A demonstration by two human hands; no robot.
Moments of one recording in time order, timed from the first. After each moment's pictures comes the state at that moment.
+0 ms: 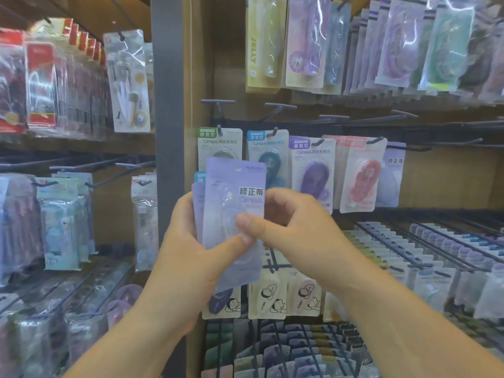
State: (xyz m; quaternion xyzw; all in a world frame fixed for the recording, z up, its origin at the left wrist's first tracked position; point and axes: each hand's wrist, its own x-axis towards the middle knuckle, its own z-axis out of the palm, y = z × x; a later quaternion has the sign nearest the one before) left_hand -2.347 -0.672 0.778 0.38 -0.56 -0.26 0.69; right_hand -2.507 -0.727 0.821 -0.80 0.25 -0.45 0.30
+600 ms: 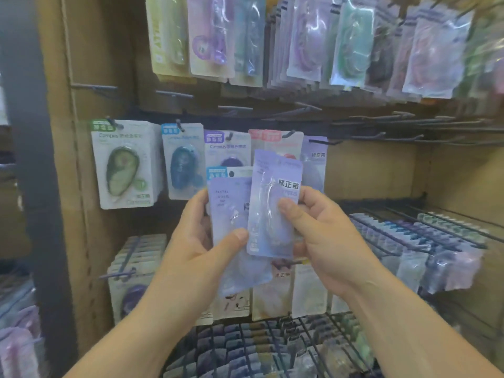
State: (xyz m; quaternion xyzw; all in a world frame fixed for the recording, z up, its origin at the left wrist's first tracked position) left_hand -2.456 -0.720 0.774 0.31 -0.62 -0.31 0.65; right_hand -2.637 -0.756 0.807 -0.64 0.24 -0.56 0.46
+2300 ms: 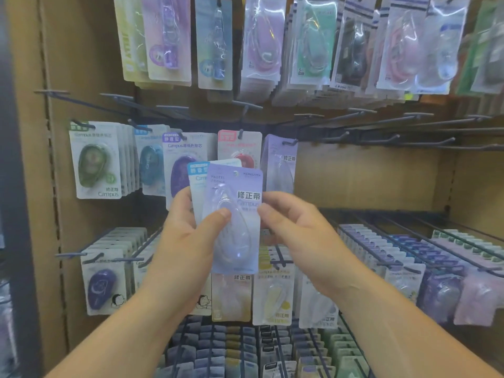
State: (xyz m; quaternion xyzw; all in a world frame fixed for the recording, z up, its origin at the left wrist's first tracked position) left_hand -2.555 -0.744 0.777 0.35 -0.52 -0.24 0.74; right_hand -2.720 -0.797 0.804 -0.76 0.20 -0.47 0.40
